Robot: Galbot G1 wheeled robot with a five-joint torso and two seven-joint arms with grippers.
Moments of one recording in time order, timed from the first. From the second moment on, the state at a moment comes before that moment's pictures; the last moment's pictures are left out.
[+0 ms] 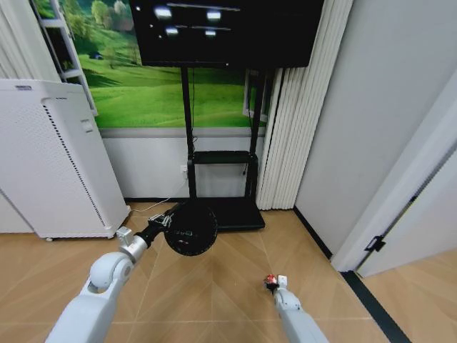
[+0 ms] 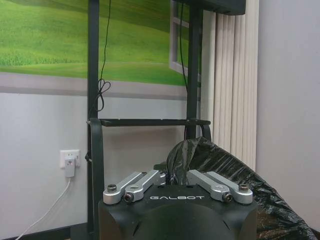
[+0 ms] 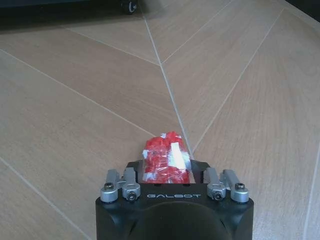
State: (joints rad) left arm 1.07 -1.09 -0.56 -1.91 -0.54 0.29 0.29; right arm -0.88 1.41 0.45 0.82 0.28 -0.25 0.11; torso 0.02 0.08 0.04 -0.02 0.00
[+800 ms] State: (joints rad) left arm 1.07 -1.09 -0.57 -1.89 -0.55 0.29 0.29; right arm -0.99 1.32 0.55 1.18 0.36 -0.28 0.14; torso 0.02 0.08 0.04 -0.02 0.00
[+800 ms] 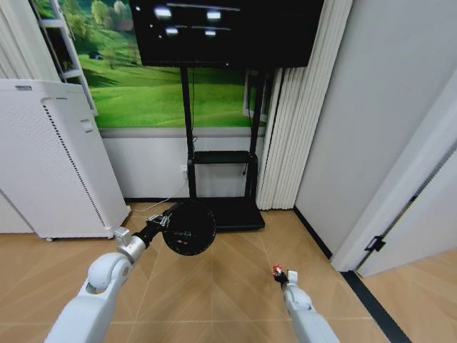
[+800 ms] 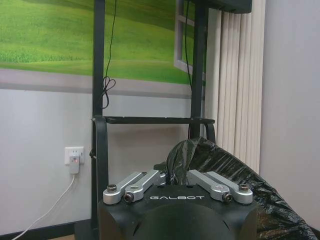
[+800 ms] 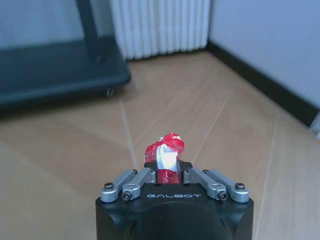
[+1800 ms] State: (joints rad) left arm 0.76 -1.27 -0.33 -1.46 -0.75 0.29 0.43; right arm -1.29 1.23 0.72 2.18 0.84 -0.53 0.09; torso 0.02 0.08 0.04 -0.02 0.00
